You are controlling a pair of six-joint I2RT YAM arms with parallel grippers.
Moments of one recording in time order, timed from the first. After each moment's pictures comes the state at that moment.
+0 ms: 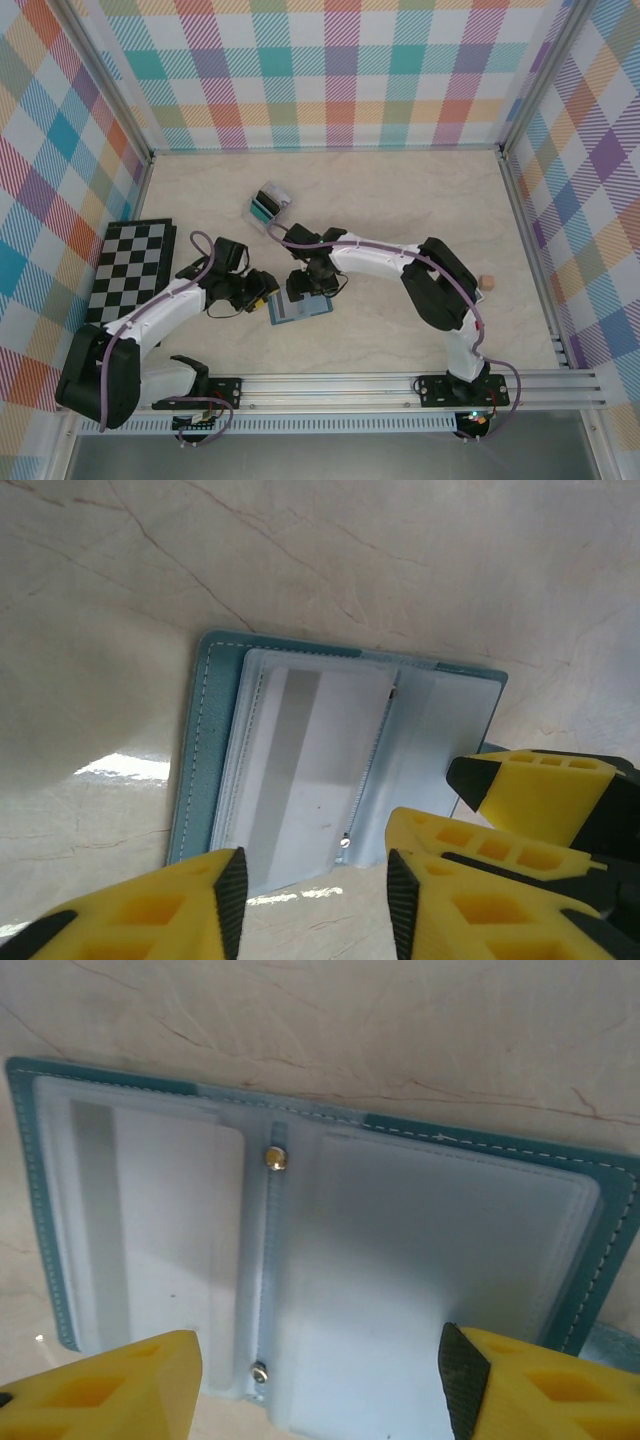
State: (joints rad) left arm -0.37 1.21 0.60 -0.47 0.40 -0.97; right arm 0.95 2.02 1.47 -0.80 -0.16 0.60
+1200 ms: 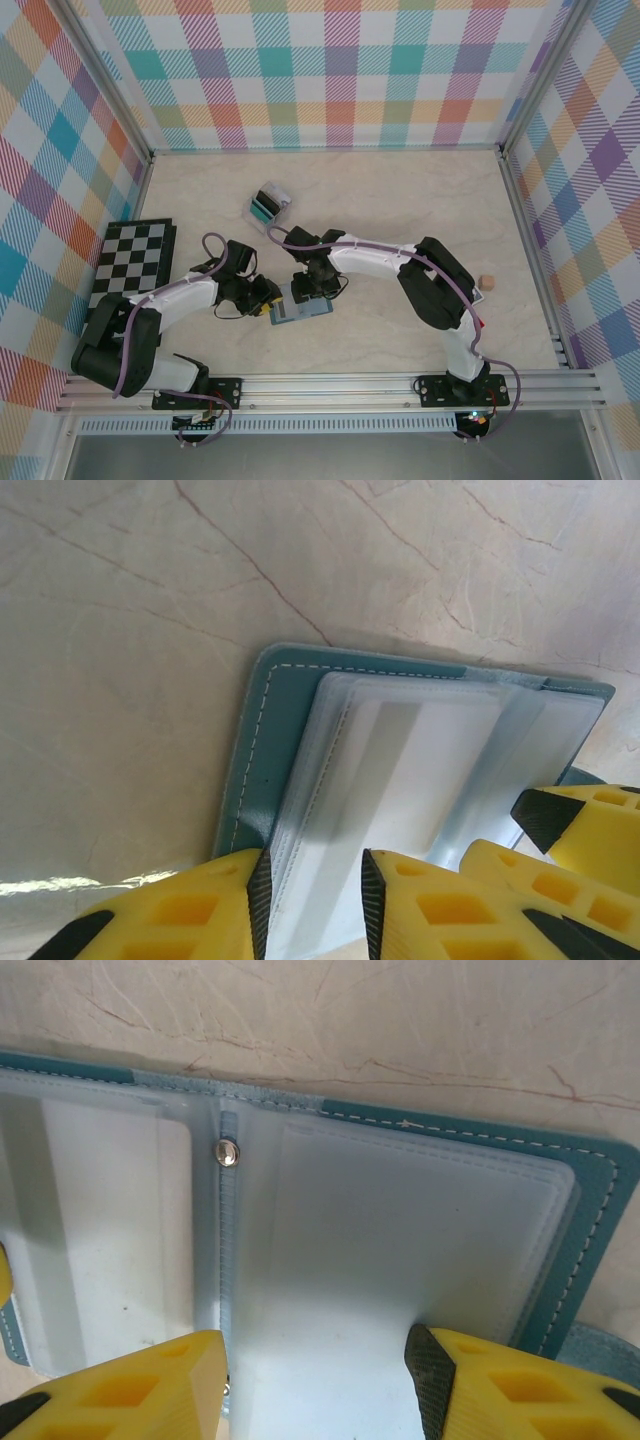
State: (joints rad) left arm -0.39 1.37 0.59 -0.39 0.43 -0.97; right arm 0.95 2.04 1.46 -0.81 -0.14 0.60
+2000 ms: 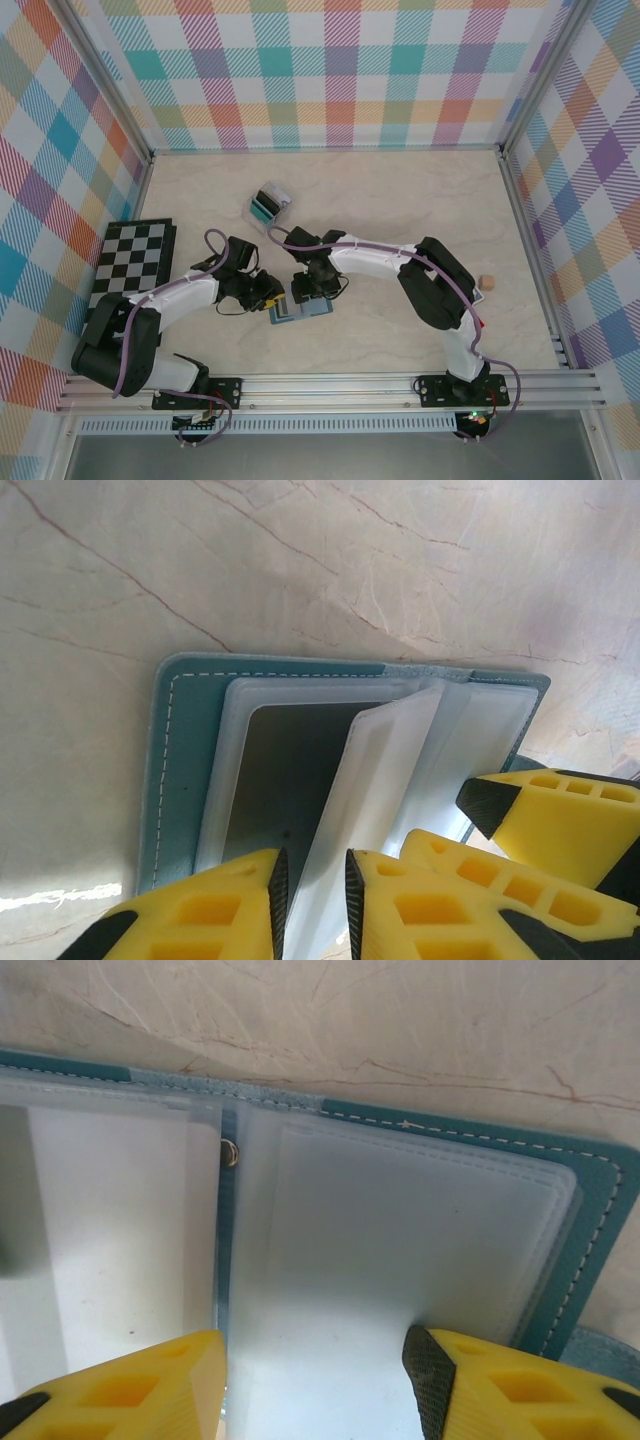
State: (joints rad) left arm -0.39 1.38 0.61 -0.37 0.46 -0.97; right arm 0.95 2.03 1.45 -0.79 -0.14 0.61
